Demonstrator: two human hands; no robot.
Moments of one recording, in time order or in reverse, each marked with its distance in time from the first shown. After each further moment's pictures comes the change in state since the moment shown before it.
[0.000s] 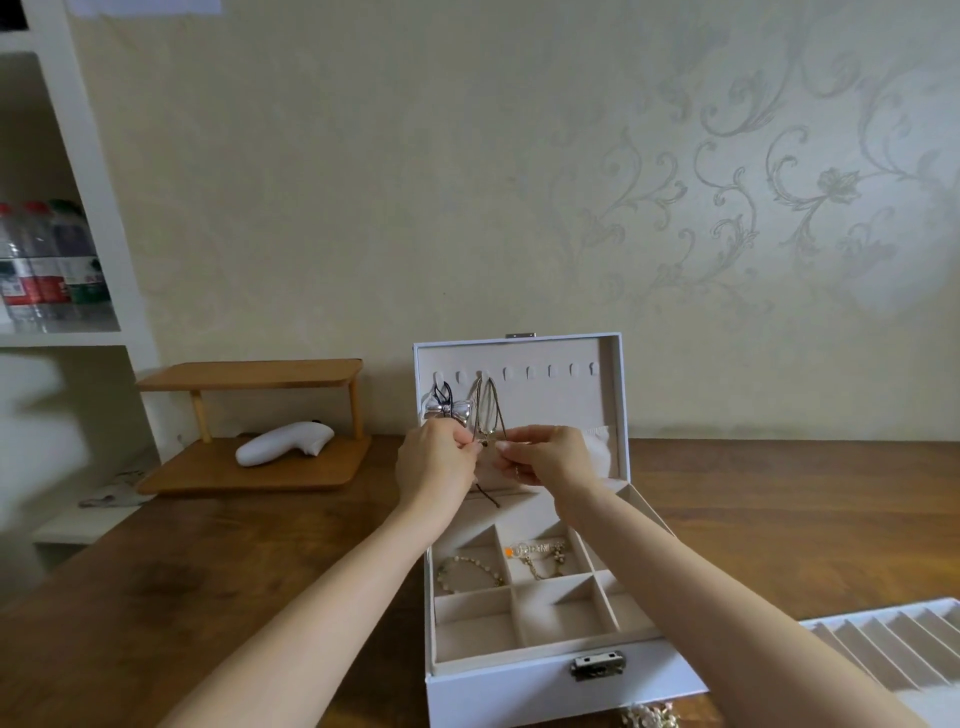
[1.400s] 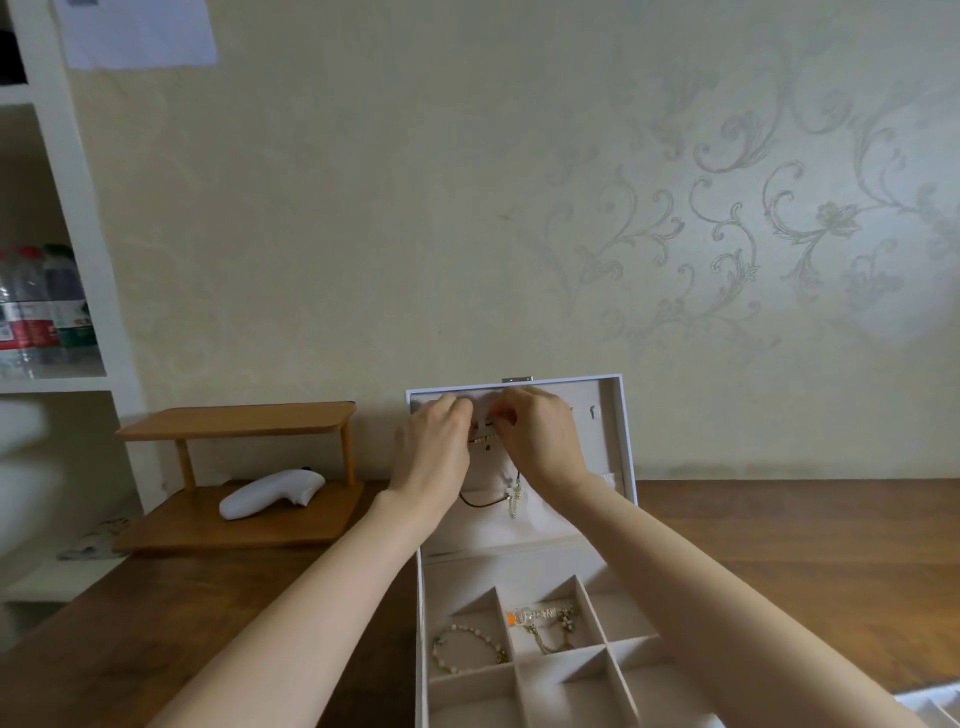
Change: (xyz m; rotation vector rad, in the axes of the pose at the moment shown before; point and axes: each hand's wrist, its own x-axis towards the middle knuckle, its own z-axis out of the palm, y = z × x) left_hand 0.065 0.011 -0.003 0.454 0.150 0.464; right_hand 0.055 -0.044 0.015 -0.864 0.242 -0.767
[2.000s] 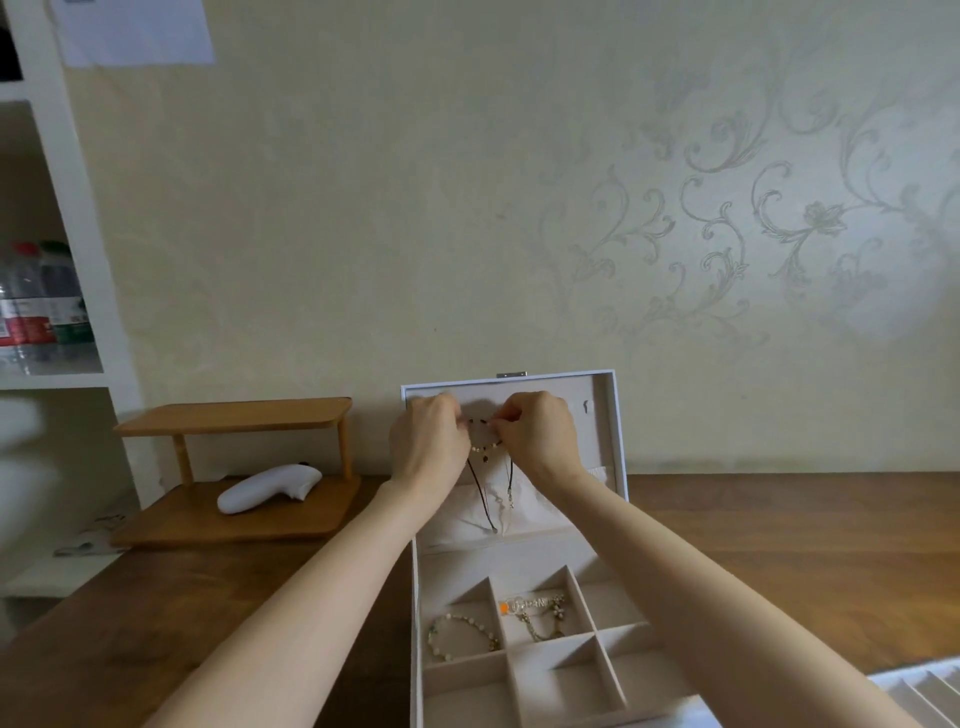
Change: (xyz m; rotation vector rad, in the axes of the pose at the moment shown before) left_hand 0.001 0.005 -0.001 -0.213 -0.021 -0.252; right_hand -0.009 -0.008 -0.008 0.088 -0.114 0.322
